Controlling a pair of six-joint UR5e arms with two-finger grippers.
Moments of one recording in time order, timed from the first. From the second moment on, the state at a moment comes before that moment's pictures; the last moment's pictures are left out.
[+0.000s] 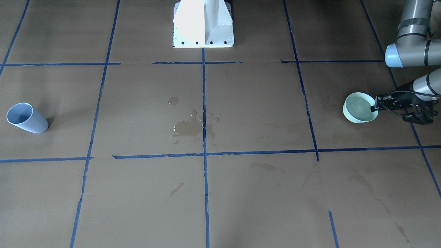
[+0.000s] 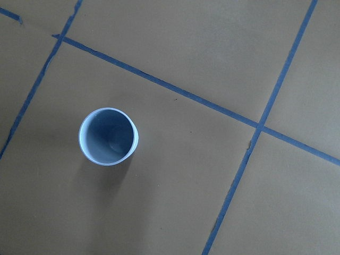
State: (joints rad) left arm -1.13 -1.63 -1.44 -2.02 -2.51 -0.46; right arm 1.56 -1.71 2.06 -1.76 2.36 -0.30
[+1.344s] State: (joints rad) left arm -1.29 -1.63 -1.49 -2.02 -2.50 -0.45; right arm 1.56 -1.70 2.05 -1.77 2.35 -0.29
